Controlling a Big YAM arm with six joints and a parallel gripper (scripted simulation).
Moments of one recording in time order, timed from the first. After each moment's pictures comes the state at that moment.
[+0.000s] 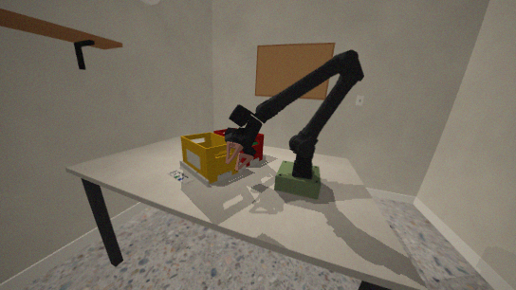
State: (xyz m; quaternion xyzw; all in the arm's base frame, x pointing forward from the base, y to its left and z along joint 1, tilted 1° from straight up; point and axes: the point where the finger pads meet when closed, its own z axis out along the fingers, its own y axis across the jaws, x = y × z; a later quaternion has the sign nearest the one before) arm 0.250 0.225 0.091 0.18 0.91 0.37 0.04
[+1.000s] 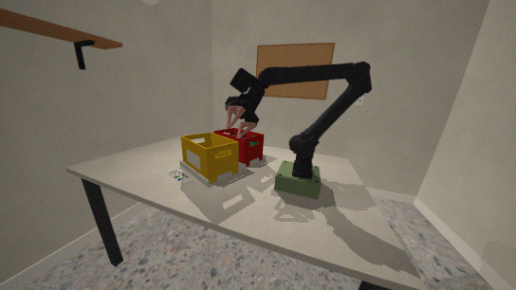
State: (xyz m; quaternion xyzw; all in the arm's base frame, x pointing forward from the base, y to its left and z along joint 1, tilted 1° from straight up) arm 0.246 0.222 0.215 0.18 0.91 0.37 0.04
